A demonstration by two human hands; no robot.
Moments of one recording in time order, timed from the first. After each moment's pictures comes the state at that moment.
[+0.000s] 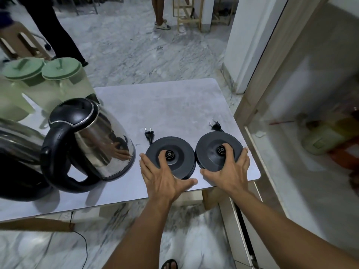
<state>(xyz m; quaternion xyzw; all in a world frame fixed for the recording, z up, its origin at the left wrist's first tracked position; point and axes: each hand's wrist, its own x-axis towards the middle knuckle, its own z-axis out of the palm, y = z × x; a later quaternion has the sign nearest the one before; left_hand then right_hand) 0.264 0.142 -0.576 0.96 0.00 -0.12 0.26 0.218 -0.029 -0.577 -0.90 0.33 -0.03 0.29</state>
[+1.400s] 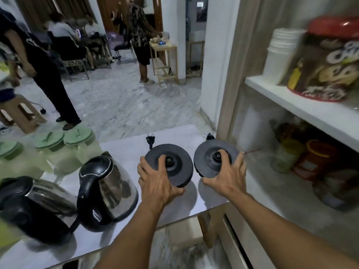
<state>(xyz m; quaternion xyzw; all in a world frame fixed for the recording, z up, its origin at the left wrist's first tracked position) 0.275 0.152 -0.431 0.96 -0.16 0.00 0.22 0.195 -0.029 -0.432 -0.90 0.35 -0.10 0.23</state>
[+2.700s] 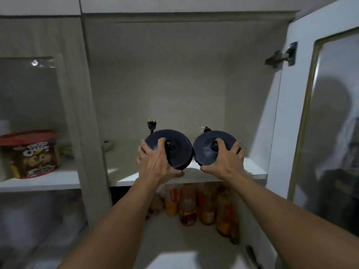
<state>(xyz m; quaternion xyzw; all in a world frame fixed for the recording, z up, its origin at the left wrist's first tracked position) -0.184 0.040 -0.168 0.59 -0.75 -0.02 0.30 -0.386 0.077 -0.175 -0.54 0.78 -0.31 -0.01</state>
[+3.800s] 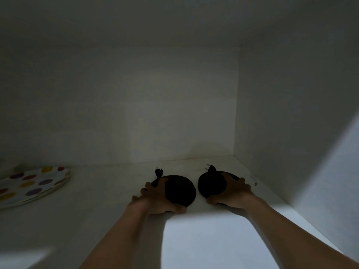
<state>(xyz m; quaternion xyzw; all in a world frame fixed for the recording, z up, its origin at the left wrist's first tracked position) -0.259 -0.255 -0.208 0.58 -0.78 -0.23 0.03 -0.503 -0.195 -0.220 -0.51 0.83 -0.17 0.17</state>
